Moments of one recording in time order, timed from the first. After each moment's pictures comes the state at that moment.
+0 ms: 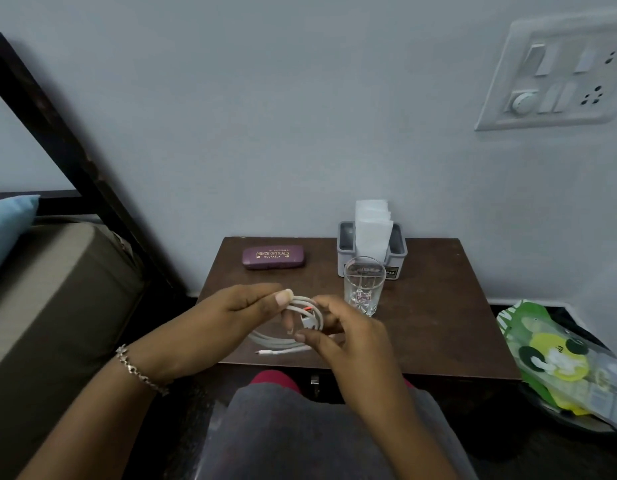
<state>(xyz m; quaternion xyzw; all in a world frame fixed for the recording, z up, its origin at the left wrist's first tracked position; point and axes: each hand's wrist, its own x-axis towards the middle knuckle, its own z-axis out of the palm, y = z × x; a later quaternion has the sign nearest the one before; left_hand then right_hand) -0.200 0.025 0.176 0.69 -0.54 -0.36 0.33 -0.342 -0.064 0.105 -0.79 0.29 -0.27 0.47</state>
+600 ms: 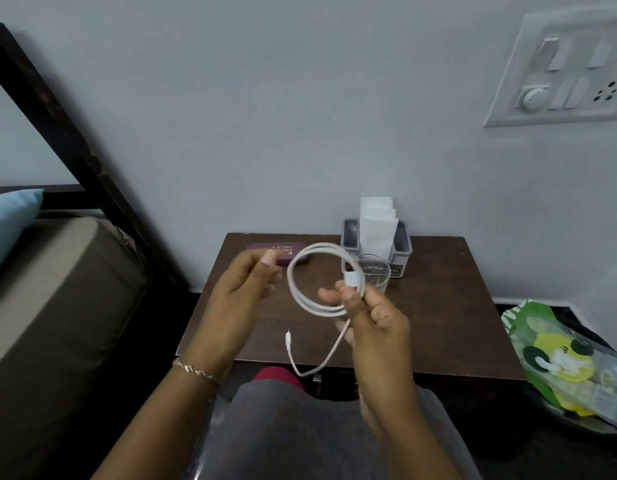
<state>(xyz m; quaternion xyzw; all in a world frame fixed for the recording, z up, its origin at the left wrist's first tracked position) -0.208 0.002 0.136 0.70 -0.30 -0.22 0.61 -0.338 -0.061 0.110 -0.51 0.33 -0.40 0.69</state>
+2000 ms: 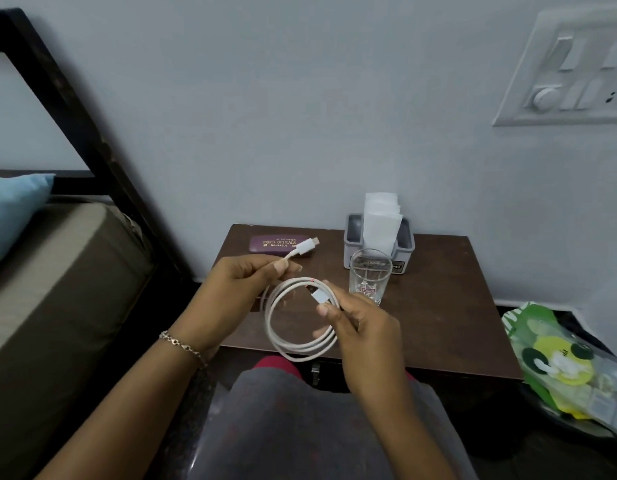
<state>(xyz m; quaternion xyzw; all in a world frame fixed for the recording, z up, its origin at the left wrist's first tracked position) -0.204 0.013 0.146 0.72 -0.30 -0.32 0.54 -0.345 -0.062 0.096 -0.72 0.33 -0.32 0.53</state>
